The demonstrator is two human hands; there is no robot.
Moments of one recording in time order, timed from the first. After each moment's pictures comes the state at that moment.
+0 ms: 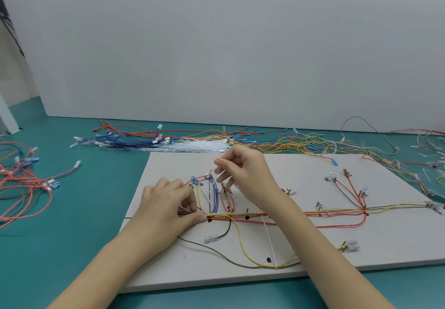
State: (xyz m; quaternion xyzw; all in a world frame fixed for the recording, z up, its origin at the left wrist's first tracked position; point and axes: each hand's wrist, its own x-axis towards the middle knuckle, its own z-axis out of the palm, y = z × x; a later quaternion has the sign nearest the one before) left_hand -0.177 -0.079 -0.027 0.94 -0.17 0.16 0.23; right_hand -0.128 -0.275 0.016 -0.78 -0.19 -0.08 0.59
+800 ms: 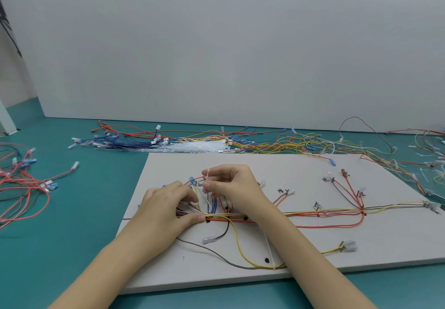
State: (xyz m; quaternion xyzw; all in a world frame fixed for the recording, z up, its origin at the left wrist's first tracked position) left_hand -0.181 -0.080 -0.025 0.93 -0.18 0.15 0.29; right_hand -0.129 -0.261 -0.012 -0.72 -0.16 0.03 0.67
